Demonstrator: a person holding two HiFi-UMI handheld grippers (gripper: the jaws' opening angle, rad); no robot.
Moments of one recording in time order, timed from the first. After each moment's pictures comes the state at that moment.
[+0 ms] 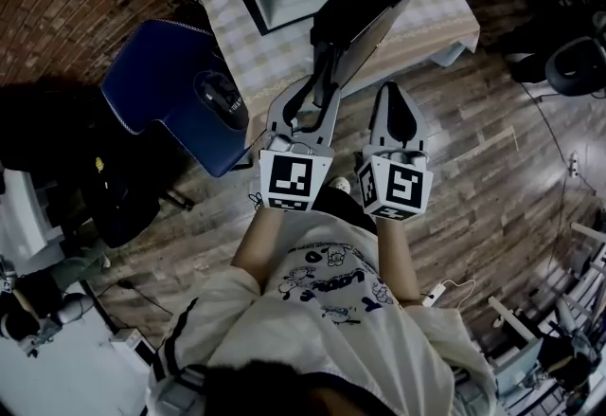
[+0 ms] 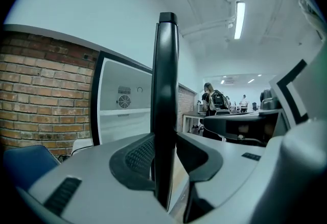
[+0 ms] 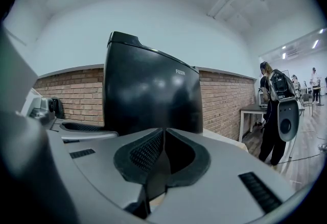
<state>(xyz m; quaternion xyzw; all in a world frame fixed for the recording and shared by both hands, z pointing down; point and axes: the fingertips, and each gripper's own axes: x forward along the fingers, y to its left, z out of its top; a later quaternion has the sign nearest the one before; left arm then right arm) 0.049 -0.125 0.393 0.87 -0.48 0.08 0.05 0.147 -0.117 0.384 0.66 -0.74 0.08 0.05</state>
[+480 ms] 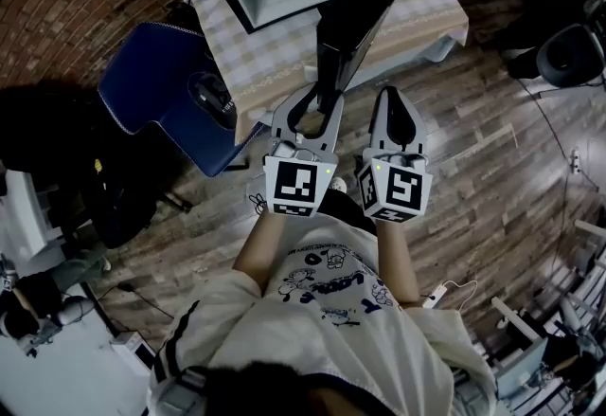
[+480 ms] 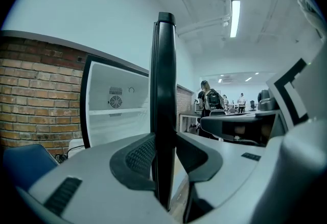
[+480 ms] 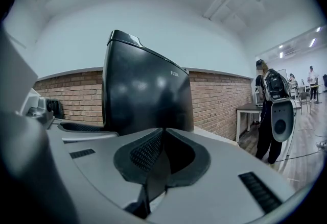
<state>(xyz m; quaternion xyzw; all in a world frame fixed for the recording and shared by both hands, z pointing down) 0.095 -0.089 0.393 0.88 -0.47 0.09 0.04 0.188 -0.083 0.385 0.67 -0.74 0.09 0.04</state>
